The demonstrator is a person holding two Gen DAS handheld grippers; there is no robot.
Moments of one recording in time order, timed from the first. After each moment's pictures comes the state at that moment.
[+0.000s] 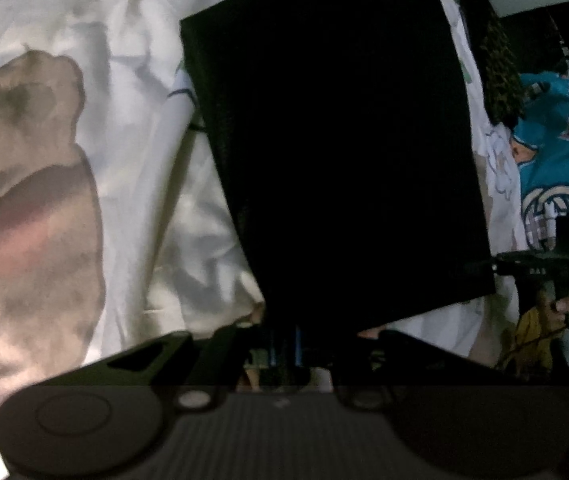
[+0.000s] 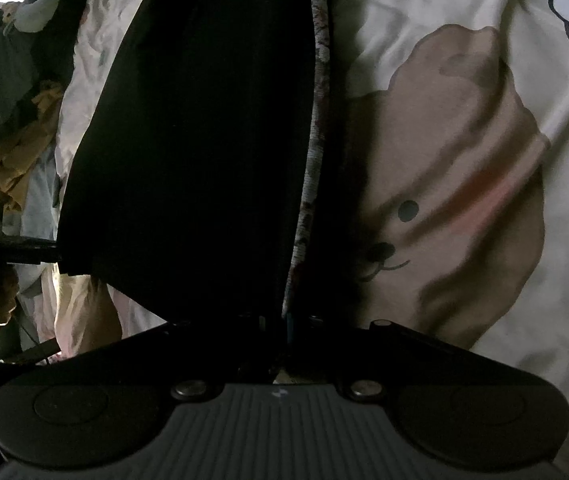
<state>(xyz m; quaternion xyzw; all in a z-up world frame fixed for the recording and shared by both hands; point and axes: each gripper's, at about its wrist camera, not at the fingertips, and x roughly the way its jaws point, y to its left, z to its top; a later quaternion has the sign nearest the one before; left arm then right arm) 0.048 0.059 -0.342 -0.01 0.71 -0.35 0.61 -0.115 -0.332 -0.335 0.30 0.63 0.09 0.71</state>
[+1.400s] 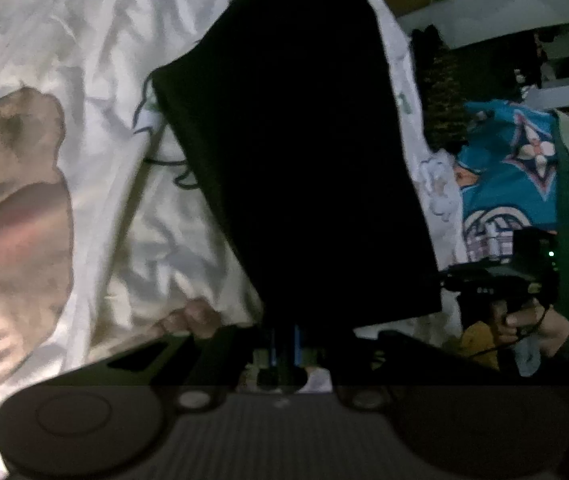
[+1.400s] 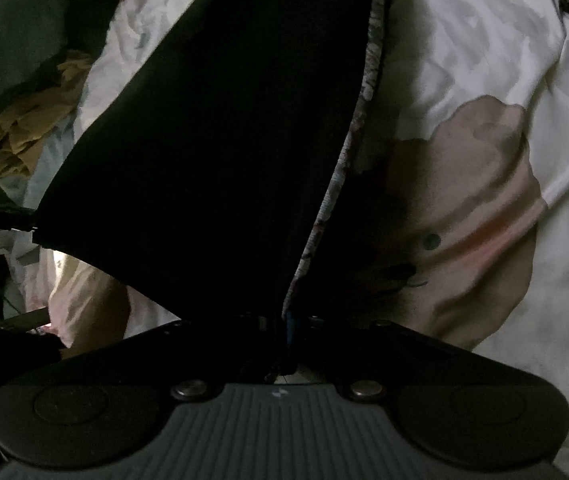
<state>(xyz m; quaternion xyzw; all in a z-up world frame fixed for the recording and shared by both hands) 0.040 0.063 -0.288 -0.08 0.68 -0.39 0.61 -0.116 -0.320 -0.284 0.24 0.62 0.12 0.74</state>
